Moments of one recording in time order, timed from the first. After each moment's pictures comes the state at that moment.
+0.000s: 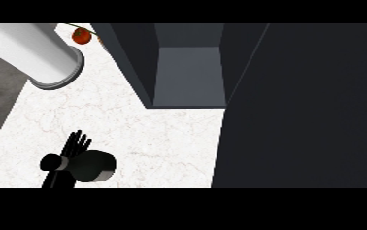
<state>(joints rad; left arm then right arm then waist) 0.00 0.19 0.22 -0.76 0.13 -0.47 -0.74 -0.07 -0.05 0.17 -2.48 -0.05 0.04 0.58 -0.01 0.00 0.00</state>
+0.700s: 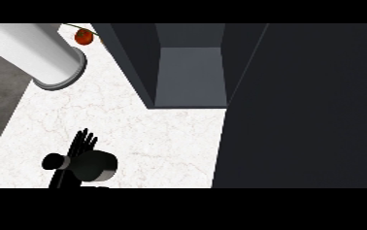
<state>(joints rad) -0.06 0.19 0.18 -0.65 0.13 -0.48 -0.82 -0.15 -0.04 0.19 -2.48 -0.04 0.01 0.64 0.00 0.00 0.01</state>
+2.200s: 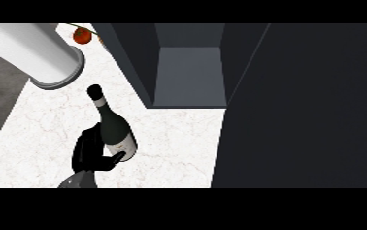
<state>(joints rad) -0.23 0.09 0.24 -0.61 0.32 -0.40 -0.72 -0.09 -0.05 0.16 -2.47 -0.05 0.05 0.61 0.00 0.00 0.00</state>
